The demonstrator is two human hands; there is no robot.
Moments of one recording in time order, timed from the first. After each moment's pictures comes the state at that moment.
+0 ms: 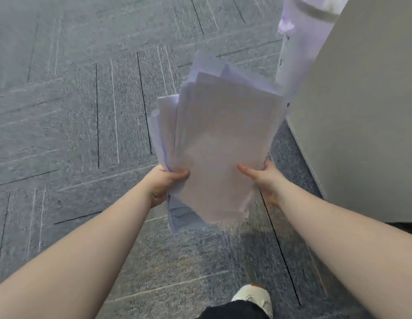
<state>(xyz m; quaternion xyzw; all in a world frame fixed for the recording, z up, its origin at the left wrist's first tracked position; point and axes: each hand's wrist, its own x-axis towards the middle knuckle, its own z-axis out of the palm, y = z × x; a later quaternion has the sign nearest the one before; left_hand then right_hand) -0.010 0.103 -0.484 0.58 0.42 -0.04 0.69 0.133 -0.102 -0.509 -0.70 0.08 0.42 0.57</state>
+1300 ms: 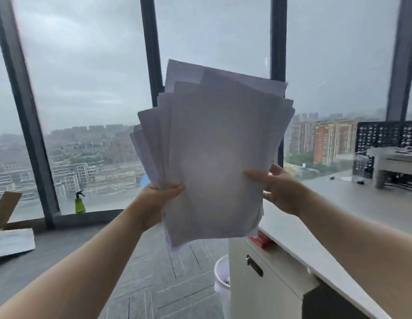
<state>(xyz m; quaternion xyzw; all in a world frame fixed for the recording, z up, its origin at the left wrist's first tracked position) 0.024 -0.012 0.210 0.63 0.04 0.23 0.74 0.145 -0.264 0.226 -0.60 -0.24 0.13 0.75</state>
